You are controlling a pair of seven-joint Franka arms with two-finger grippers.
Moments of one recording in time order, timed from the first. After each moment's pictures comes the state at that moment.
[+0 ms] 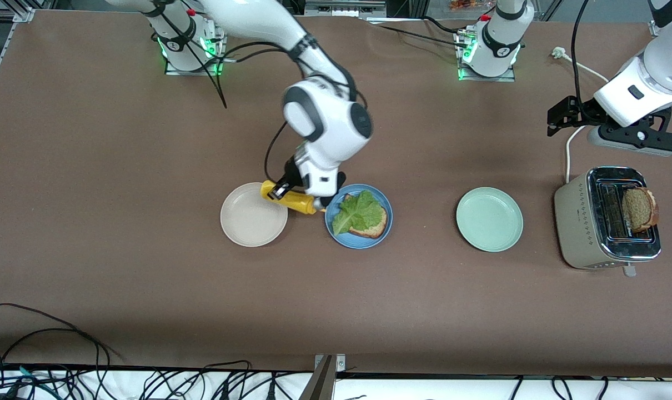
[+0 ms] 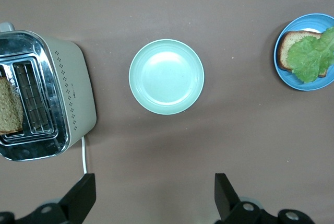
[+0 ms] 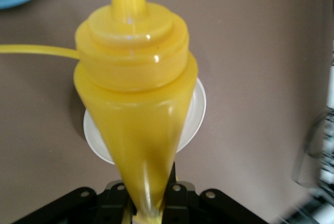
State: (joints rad) left arm 0.00 -0.03 -0.10 -1.68 0.00 1.58 0.07; right arm 0.85 0.77 -0.16 -1.17 -0.38 1.65 -0.16
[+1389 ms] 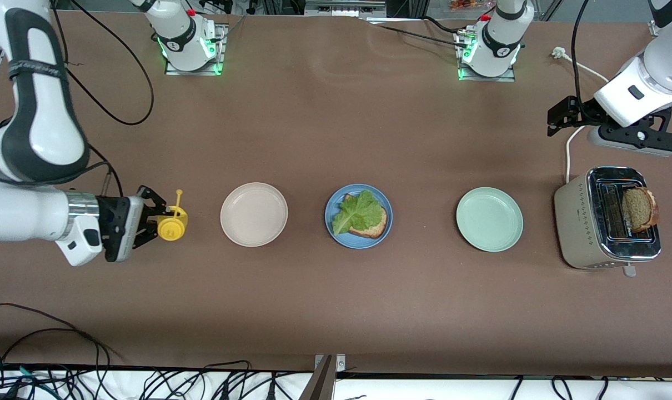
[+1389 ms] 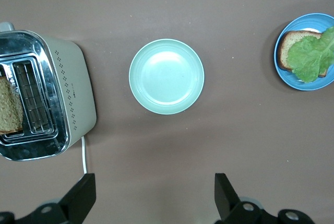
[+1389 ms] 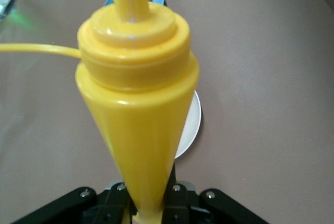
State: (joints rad) left arm 0.01 -0.03 -0.10 -1.68 -0.01 1.58 0.07; right arm -0.10 0.60 0.19 -1.28 0.41 1.67 -1.23
